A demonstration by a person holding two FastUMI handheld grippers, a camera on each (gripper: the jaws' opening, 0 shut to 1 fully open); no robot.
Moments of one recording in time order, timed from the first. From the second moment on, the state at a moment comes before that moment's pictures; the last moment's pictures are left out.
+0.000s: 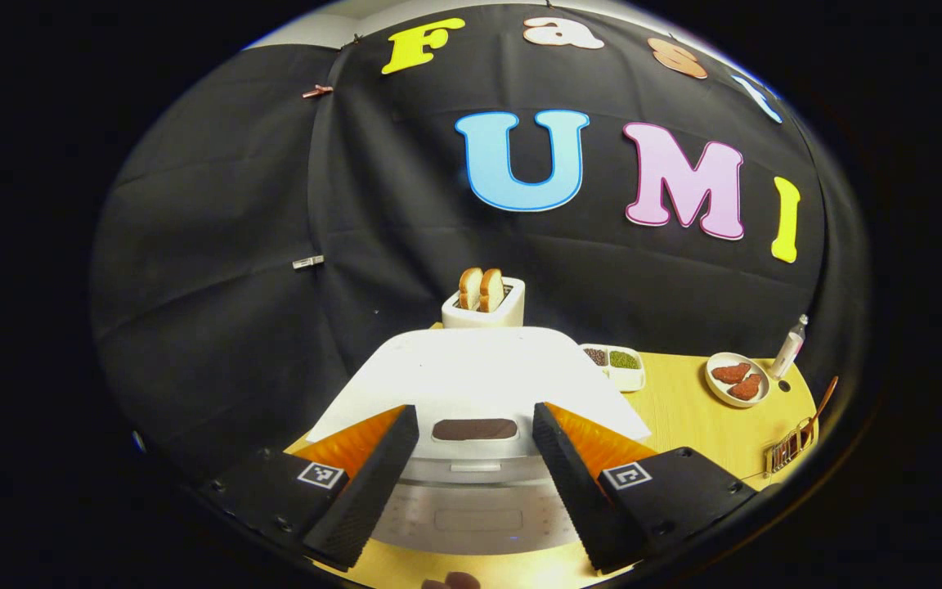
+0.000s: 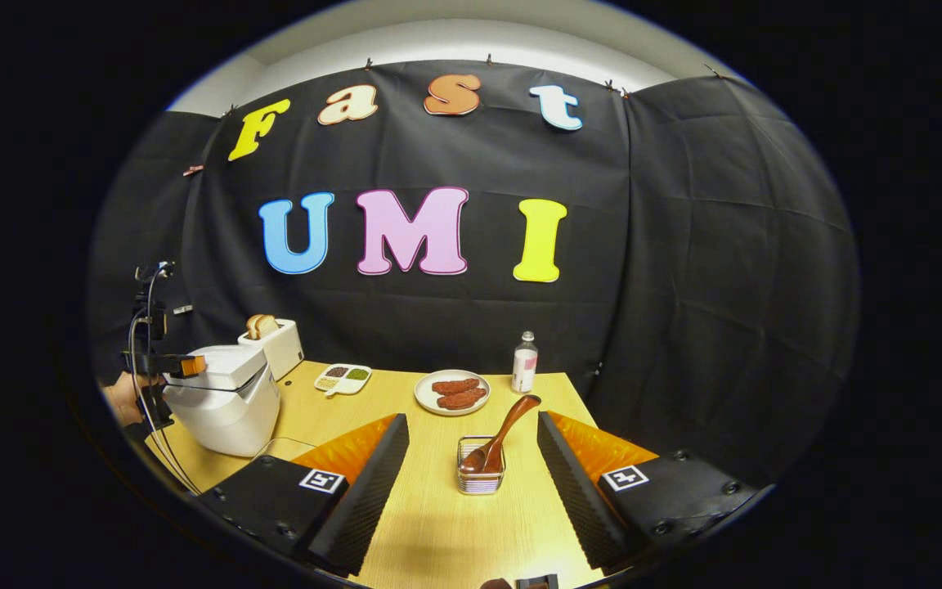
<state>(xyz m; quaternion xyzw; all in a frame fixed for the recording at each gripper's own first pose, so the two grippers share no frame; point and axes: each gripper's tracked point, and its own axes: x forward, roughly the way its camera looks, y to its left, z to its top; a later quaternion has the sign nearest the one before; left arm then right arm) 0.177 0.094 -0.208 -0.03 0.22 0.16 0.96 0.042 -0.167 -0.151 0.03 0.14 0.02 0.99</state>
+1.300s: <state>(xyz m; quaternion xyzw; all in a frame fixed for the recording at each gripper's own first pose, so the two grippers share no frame) 0.159 0.084 -0.231 -0.01 0.28 0.14 0.95 0.049 -0.140 -0.136 0.06 0.12 0.06 0.99</state>
